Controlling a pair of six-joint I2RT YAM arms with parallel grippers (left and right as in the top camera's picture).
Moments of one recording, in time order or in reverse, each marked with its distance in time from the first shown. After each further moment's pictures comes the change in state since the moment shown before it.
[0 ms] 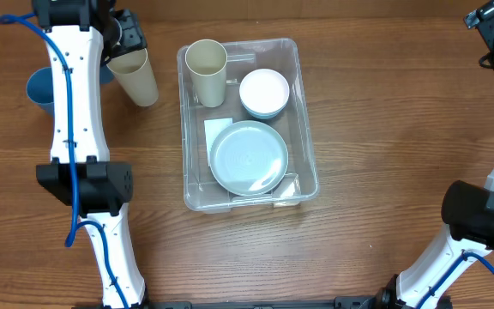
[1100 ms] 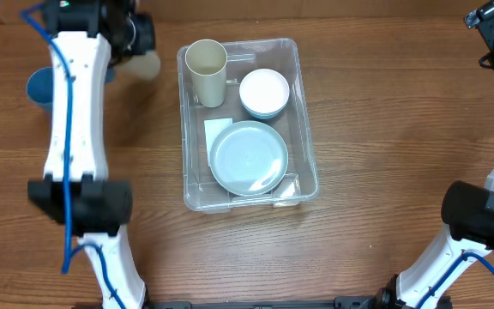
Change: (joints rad) left arm -0.055 -0.198 -0.220 0.158 0.117 0.190; right arm 0.000 0.000 0.000 0.000 0.000 0.000
